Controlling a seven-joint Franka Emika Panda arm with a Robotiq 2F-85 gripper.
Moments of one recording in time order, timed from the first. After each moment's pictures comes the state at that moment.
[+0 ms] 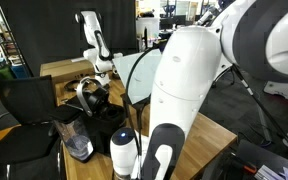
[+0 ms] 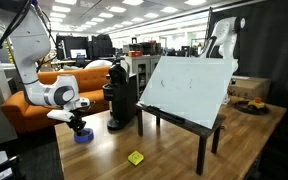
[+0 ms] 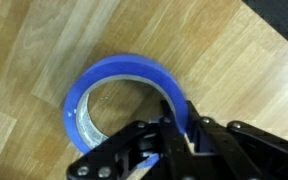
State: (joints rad) arm 0.46 0.74 0.04 -2.17 -0.09 2.96 0.18
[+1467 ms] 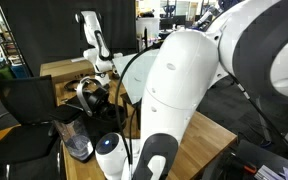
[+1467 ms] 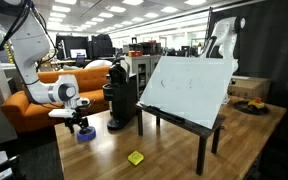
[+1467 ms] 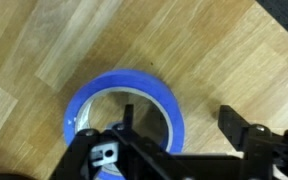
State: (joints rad) arm 0.55 0.78 -0.03 -2.07 -0.16 2.79 0.21
